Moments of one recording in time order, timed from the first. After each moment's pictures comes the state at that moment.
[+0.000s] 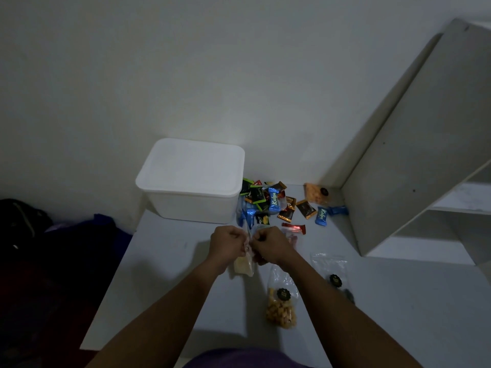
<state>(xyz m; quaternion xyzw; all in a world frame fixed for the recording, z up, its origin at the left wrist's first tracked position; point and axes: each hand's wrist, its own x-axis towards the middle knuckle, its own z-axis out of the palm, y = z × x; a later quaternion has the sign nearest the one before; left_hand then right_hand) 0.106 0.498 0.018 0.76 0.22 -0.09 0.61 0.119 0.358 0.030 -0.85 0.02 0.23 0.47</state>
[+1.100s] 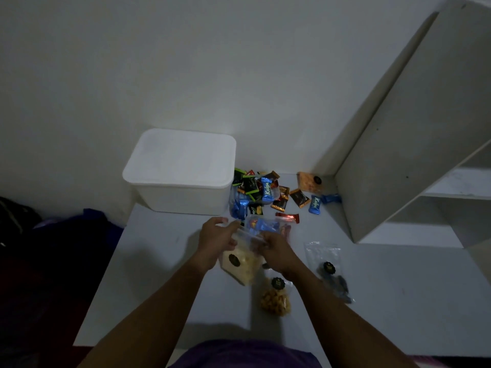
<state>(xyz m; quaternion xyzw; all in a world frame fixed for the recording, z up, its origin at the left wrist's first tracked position) 0.110 0.503 0.006 0.70 0.26 -0.11 0.65 0.099 0.326 -0.008 -0.82 0.03 0.24 0.52</state>
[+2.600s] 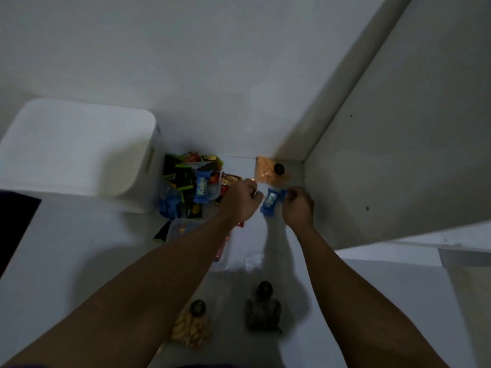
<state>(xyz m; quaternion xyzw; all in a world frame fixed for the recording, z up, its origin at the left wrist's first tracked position) 0.305 0.262 -0.045 0.91 0.02 -0.09 0.41 0.303 0.100 -0.054 -0.88 0.21 0.06 0.41</state>
